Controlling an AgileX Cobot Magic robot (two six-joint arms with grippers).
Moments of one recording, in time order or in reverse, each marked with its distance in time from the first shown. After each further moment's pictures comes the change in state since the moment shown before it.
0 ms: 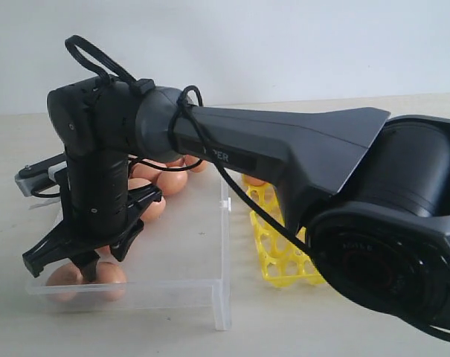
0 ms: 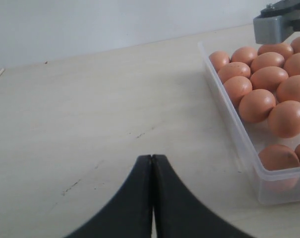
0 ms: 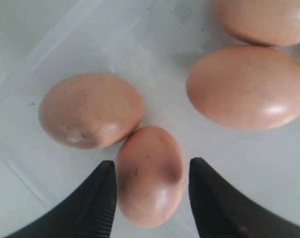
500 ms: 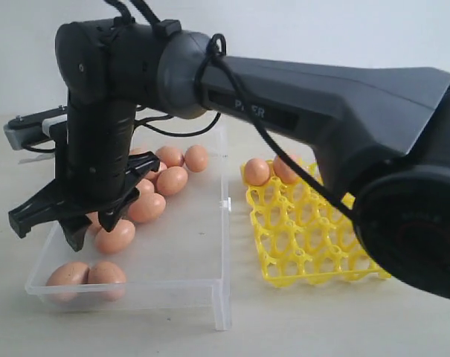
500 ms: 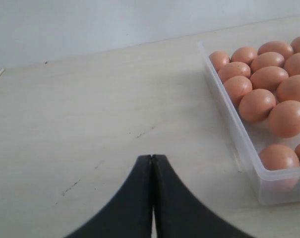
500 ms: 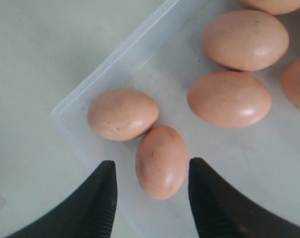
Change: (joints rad) left arm 0.000 0.000 0.000 0.000 0.000 0.000; right arm -0.027 -0.097 0.008 0.057 -0.004 -0.038
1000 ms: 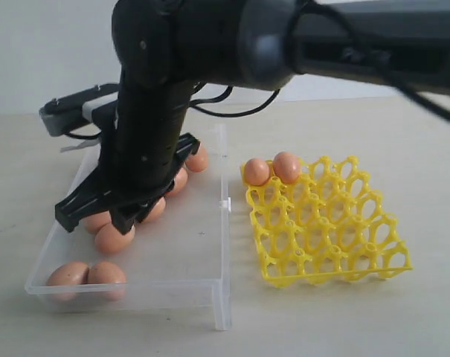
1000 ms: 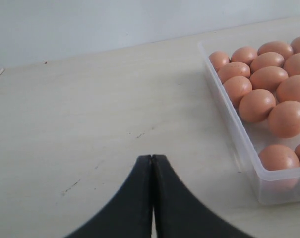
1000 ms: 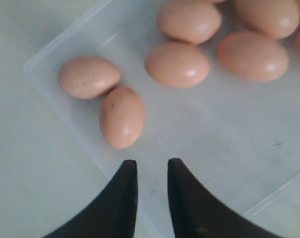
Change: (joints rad) left arm 0.000 0.000 0.000 0.000 0.000 0.000; right arm -0.033 -0.249 0.339 -0.037 -0.131 -0.088
